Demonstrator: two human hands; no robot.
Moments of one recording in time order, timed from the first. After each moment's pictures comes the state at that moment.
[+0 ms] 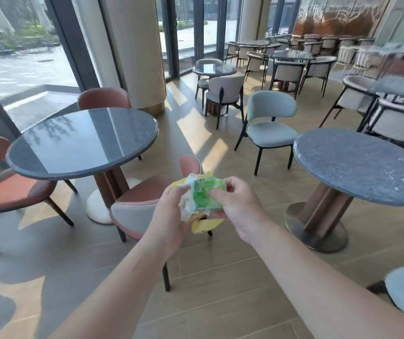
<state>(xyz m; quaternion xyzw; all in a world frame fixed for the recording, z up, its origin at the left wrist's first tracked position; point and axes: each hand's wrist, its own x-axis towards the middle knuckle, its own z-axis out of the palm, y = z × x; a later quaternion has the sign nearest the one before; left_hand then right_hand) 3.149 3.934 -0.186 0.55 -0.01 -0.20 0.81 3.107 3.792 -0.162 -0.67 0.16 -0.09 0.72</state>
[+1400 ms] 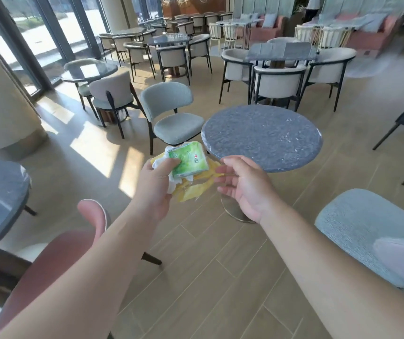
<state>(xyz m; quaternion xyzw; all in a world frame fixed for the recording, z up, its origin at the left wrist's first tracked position) 3.302 3.629 -0.160 0.59 -0.11 -0.32 0.74 3.159 3.518 -0.160 -0.49 0.29 -0.30 0.77</state>
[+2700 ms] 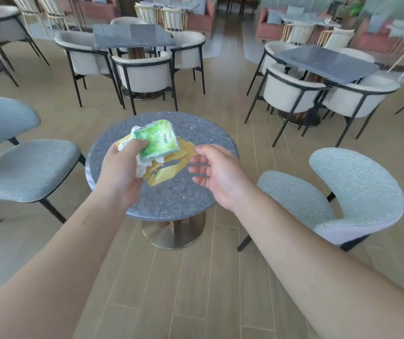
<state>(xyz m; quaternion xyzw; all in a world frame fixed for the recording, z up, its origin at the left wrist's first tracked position) 3.501 3.220 -0.178 0.47 -0.25 -0.54 0.65 3.319 3.214 -0.166 -0.40 0.47 -0.46 0.64</state>
